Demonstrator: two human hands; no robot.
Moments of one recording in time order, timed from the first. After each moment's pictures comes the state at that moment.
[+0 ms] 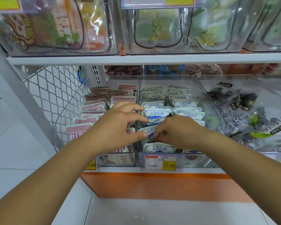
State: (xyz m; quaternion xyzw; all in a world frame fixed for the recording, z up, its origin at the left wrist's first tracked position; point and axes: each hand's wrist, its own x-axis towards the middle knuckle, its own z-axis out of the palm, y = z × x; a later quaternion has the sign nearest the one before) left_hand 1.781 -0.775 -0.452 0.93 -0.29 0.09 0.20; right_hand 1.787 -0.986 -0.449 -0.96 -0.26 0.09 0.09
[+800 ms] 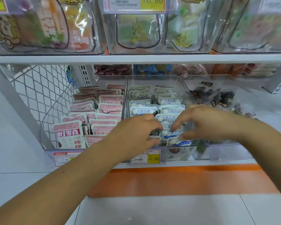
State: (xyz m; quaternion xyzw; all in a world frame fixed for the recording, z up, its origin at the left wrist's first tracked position) left_hand 1.753 -0.845 -0.451 0.93 -0.33 0.04 0.12; right_hand 1.764 -1.075 -0.417 -0.97 -0.22 0.11 0.06
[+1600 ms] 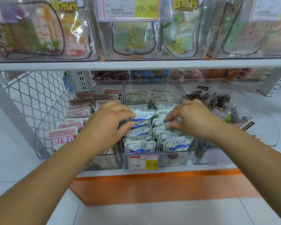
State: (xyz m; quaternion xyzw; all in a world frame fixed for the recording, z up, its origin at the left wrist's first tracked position) left_hand 1.780 -0.795 -0.449 0.93 -0.29 0.17 0.14; right_hand 1.786 -1.056 -0.430 -0.98 -0.20 -0.06 0.01
